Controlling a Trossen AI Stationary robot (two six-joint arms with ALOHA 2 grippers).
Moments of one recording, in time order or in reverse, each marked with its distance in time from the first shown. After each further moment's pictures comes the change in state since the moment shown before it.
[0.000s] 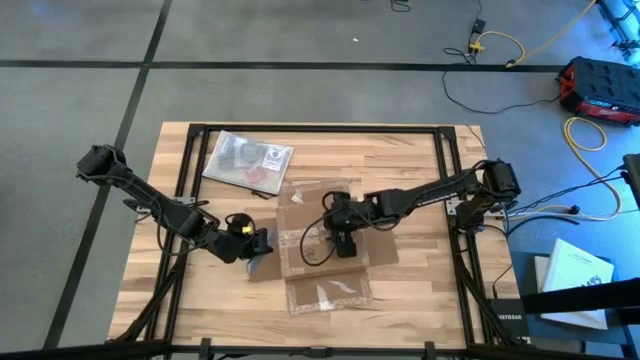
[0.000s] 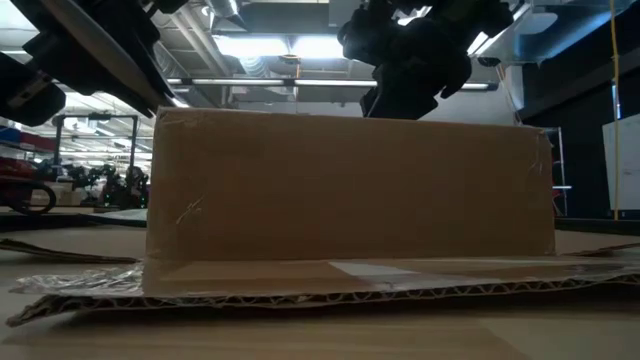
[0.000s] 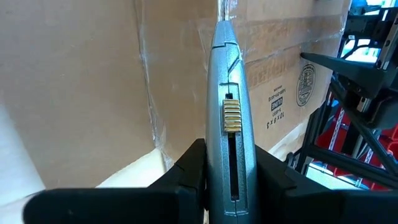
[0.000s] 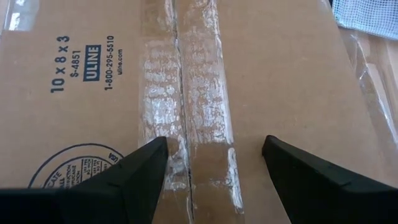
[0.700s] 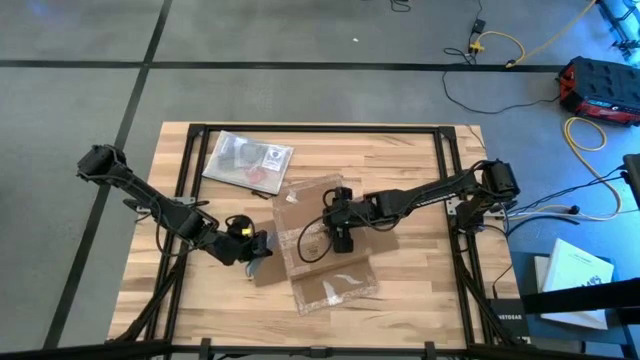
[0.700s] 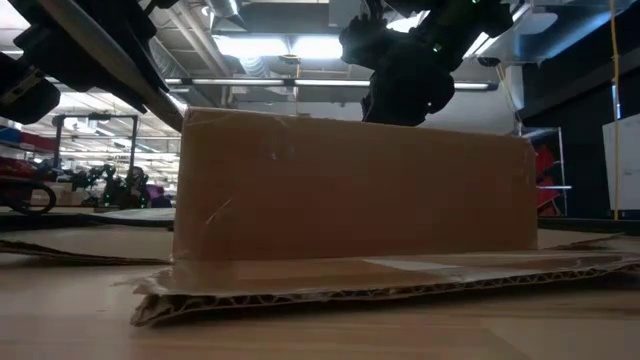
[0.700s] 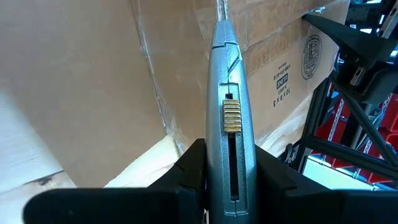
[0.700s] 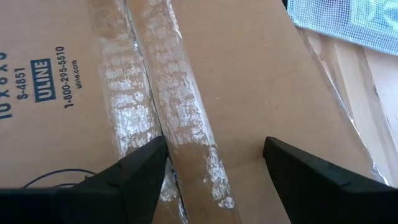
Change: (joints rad) left arm -0.014 0.000 0.000 0.017 0.013 -0.001; right arm -0.002 0.001 -0.001 0.009 0.135 -0.003
